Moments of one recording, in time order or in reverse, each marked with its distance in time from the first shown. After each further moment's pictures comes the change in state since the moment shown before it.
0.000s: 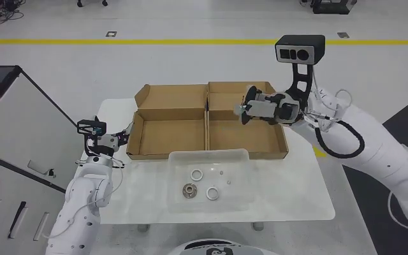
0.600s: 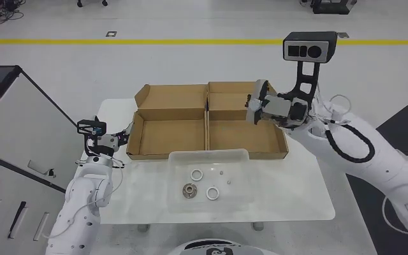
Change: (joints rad) left arm 0.000 0.000 0.000 0.000 0.000 0.000 0.000; right arm -0.079 -0.032 0.086 -0.089 0.096 0.000 -0.012
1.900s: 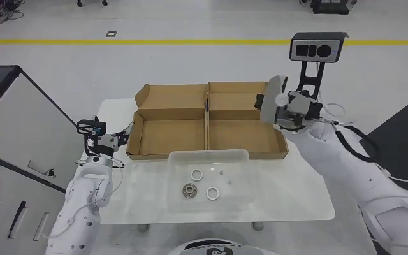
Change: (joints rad) left arm 0.000 0.000 0.000 0.000 0.000 0.000 0.000; right arm -0.248 -0.154 0.293 -0.020 0.086 0.156 0.168
